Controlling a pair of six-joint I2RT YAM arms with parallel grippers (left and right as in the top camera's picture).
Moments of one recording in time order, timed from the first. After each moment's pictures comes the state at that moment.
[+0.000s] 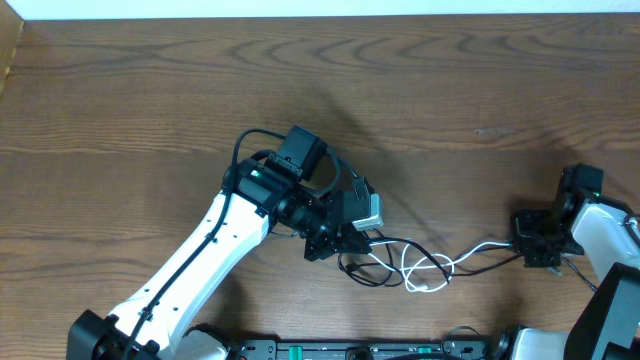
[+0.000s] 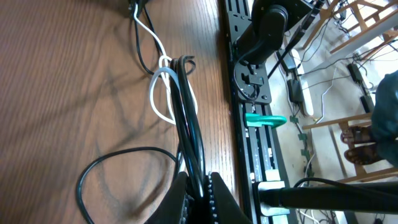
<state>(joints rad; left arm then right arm) -0.55 1.43 1.12 -1.02 0.91 0.82 -0.36 1.52 0.72 -0.77 -0.15 1.20</state>
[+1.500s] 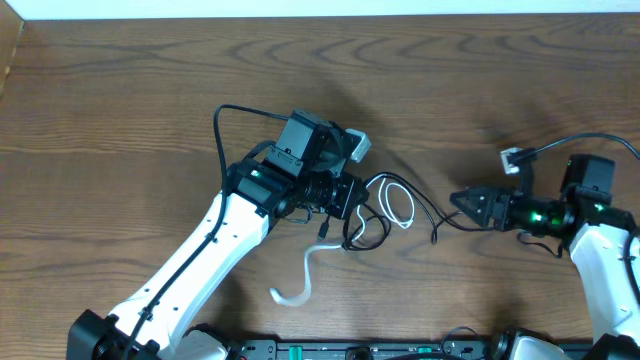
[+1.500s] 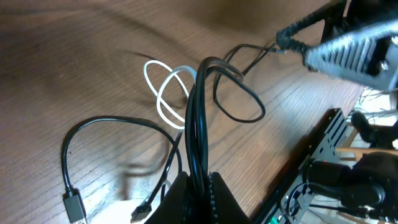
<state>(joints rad) -0.55 1.43 1.12 -0.69 0.54 -0.22 -0.28 1.29 0.72 -0.67 -1.01 -0.21</state>
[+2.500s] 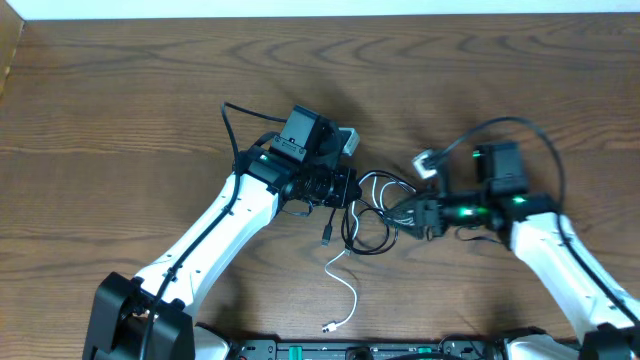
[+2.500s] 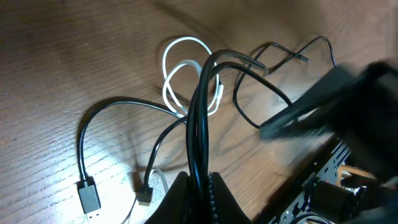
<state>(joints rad) -0.51 1.54 1.12 -0.68 0.54 -0.33 0.22 1.37 0.72 -0.45 -0.99 0.08</state>
